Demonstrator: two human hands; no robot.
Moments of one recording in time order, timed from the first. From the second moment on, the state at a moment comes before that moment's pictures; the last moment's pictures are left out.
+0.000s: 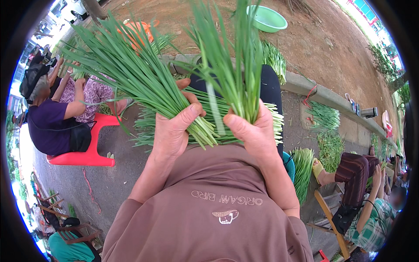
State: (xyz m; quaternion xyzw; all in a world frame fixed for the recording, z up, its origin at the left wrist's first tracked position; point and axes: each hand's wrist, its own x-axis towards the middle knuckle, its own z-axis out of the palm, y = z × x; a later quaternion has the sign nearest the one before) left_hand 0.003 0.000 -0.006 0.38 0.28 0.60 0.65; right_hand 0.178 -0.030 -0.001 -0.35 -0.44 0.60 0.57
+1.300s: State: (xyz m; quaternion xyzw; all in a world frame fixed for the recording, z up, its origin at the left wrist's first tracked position) left_hand -0.034 0.007 0.005 0.44 0.29 0.70 0.48; right_hand 0.276 0.069 0.018 -0.43 -0.75 0.44 0.24
